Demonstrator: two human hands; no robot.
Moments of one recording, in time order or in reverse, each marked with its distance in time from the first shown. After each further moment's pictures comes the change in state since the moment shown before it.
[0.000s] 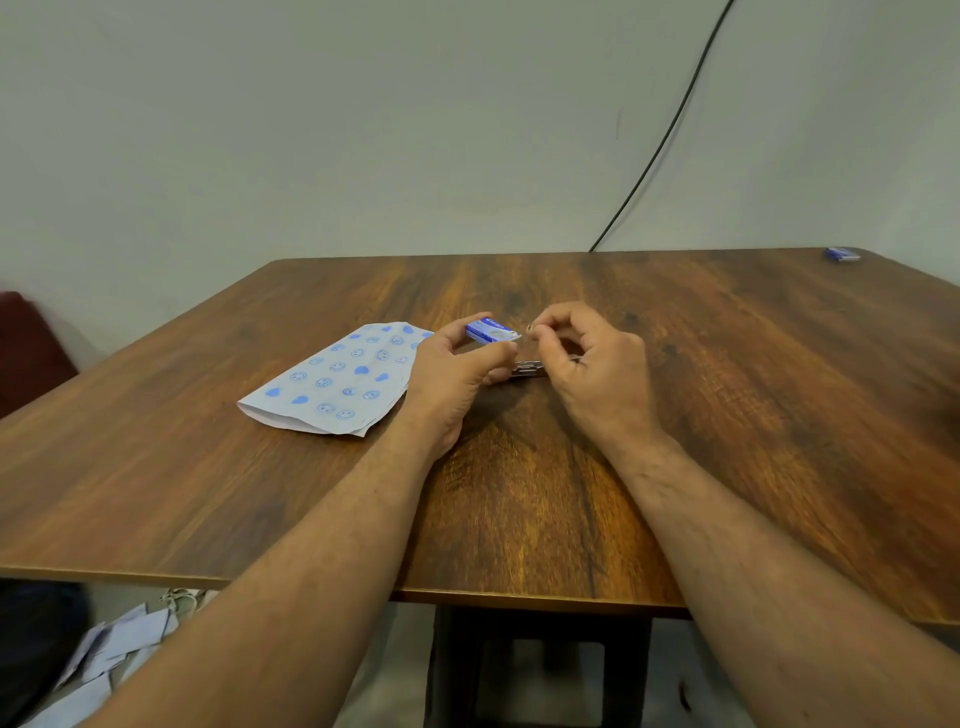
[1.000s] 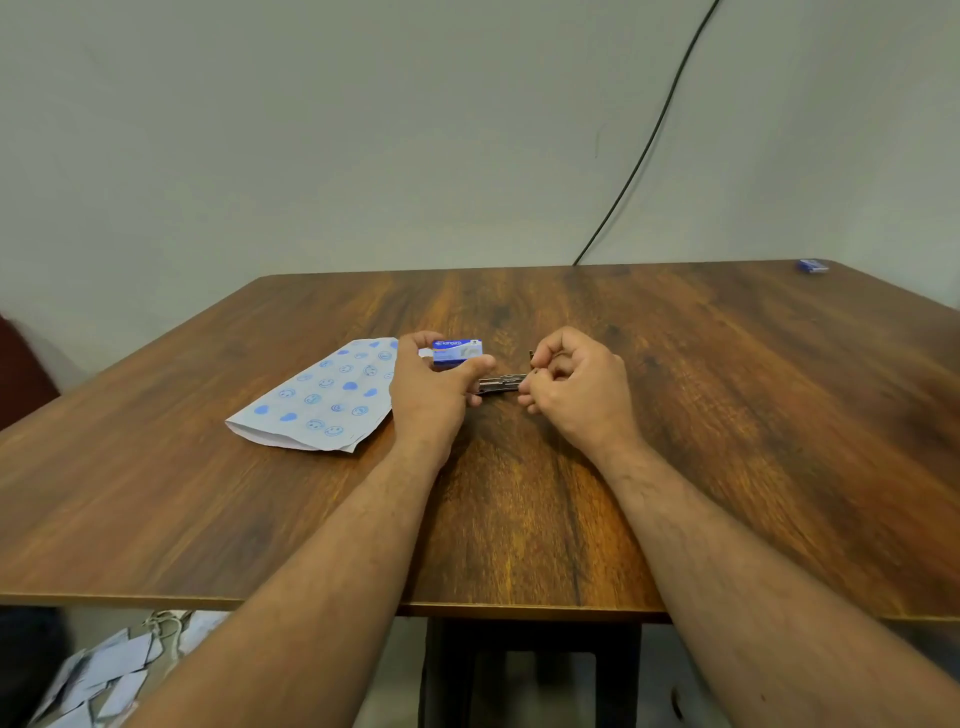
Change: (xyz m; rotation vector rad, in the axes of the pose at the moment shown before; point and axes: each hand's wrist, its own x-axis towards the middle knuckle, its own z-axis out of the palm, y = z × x) left_hand 0.003 -0.006 0.006 0.198 0.317 0.111; right_hand -0.001 0.004 0.001 0.093 -0.043 0.291
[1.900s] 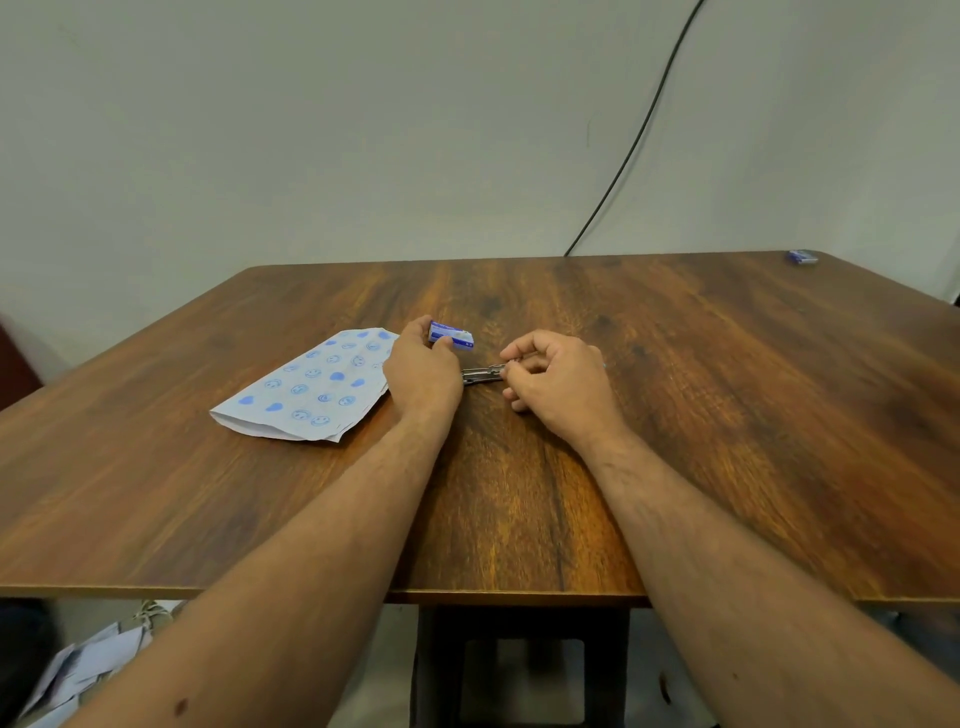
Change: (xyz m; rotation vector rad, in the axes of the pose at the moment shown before) left_hand 0.015 -0.001 0.017 0.380 0.176 0.054; right_hand 0.001 -0.001 0.003 -0.052 -0.120 0.080
